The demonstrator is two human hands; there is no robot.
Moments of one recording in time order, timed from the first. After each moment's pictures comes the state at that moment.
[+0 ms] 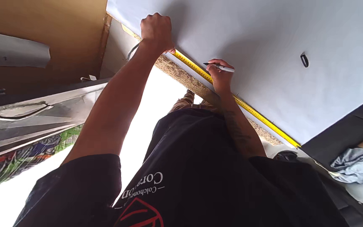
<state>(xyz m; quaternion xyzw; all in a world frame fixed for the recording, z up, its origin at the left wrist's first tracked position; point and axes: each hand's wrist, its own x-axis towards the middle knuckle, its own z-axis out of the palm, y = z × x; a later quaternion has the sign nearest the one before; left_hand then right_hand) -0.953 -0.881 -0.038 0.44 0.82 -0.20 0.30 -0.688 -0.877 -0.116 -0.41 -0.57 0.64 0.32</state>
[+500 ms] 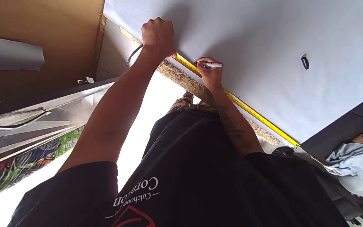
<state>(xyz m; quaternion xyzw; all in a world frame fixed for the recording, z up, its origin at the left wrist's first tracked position) -0.952 -0.879 -0.035 0.44 0.82 -0.20 0.31 -0.737 -0.883 -0.130 -0.41 -0.61 0.60 0.32</state>
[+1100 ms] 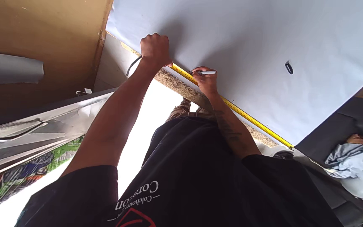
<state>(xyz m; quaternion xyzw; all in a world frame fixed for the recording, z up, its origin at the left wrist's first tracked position) -0.954 -0.884 -0.037 0.45 0.82 -0.19 0.30 -0.732 -0.881 -0.124 -0.41 -0.61 0.60 0.33</state>
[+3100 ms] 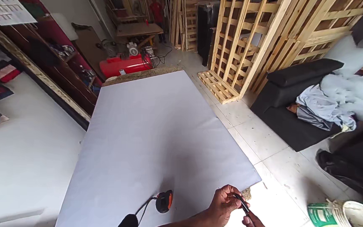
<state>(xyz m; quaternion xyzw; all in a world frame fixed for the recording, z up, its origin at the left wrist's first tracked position) -0.466 -0.912 0.058 0.41 0.12 0.30 0.85 -0.362 -1.054 0.066 -0.74 -0.43 0.20 0.47</state>
